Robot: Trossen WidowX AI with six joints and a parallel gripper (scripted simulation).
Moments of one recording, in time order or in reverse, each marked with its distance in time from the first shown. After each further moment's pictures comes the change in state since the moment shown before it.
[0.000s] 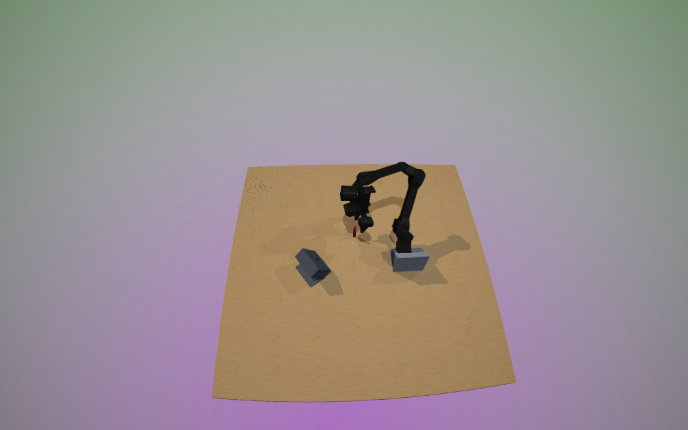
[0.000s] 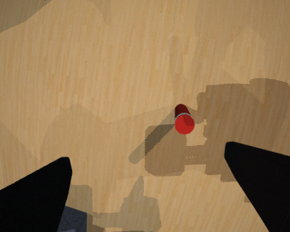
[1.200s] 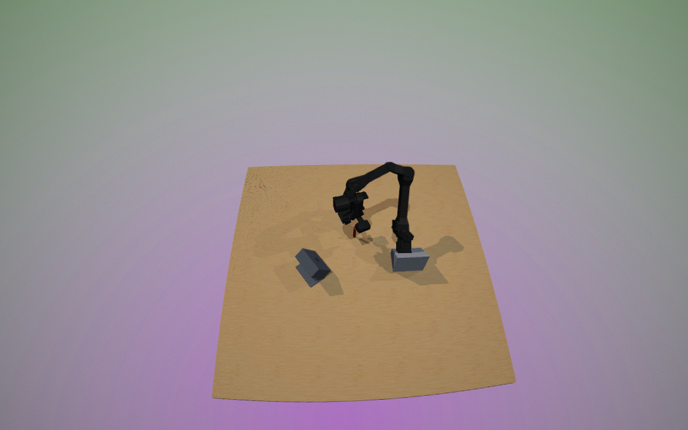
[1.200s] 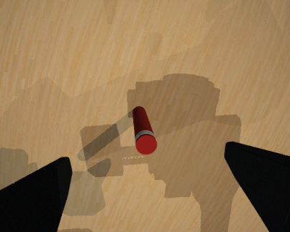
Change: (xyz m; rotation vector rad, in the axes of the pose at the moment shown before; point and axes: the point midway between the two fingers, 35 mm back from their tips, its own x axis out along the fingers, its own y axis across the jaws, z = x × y) arm 0.011 -0.015 0.016 -0.193 0.162 -0.226
